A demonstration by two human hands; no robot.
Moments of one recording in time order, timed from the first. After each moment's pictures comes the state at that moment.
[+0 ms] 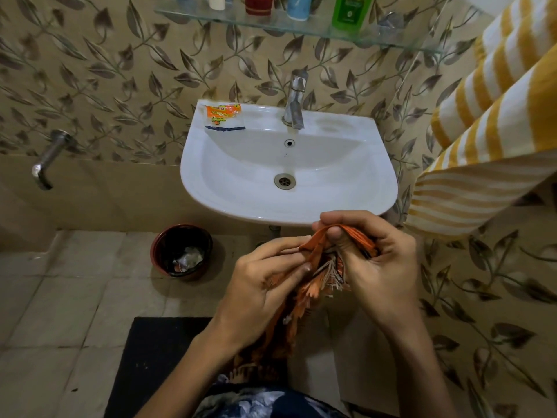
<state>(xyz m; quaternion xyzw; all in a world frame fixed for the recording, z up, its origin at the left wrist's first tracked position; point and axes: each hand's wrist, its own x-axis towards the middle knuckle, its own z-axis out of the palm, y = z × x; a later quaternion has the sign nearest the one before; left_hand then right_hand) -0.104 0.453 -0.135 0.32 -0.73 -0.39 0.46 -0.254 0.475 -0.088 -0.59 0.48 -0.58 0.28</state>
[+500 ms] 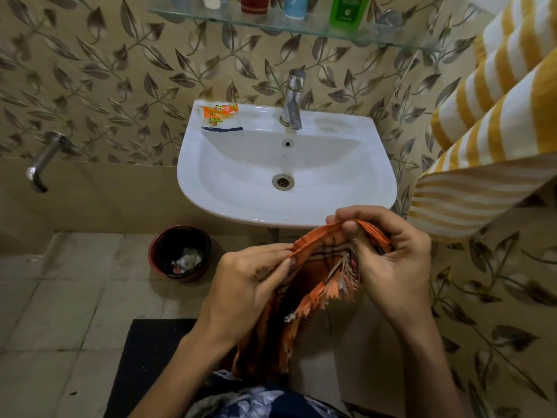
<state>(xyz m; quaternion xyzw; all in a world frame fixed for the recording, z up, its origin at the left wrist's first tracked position) -0.094 0.442 -0.133 0.40 -0.73 -0.32 0.45 -0.268 0.467 -0.088 -0.58 0.51 -0.58 0.25</state>
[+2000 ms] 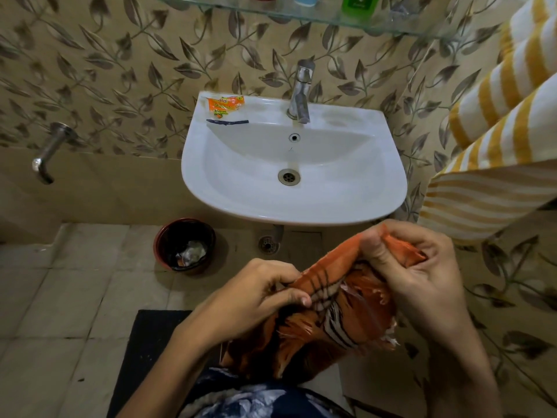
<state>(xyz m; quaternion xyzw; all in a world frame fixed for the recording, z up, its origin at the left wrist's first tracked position) -0.088 0.427 -0.142 0.31 -0.78 -0.50 0.22 -0.274 0.476 -0.066 -0.58 0.52 -0.52 0.35</state>
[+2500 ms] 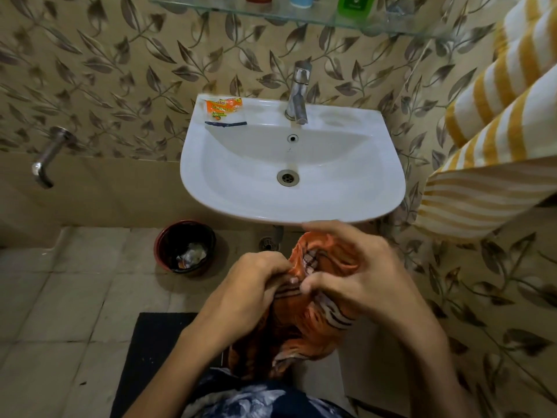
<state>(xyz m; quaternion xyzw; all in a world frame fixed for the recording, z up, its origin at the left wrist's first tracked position) -0.090 0.427 -0.146 0.39 -0.81 -0.36 0.24 -0.273 0.461 -0.096 -0.70 0.59 -0.29 0.28</state>
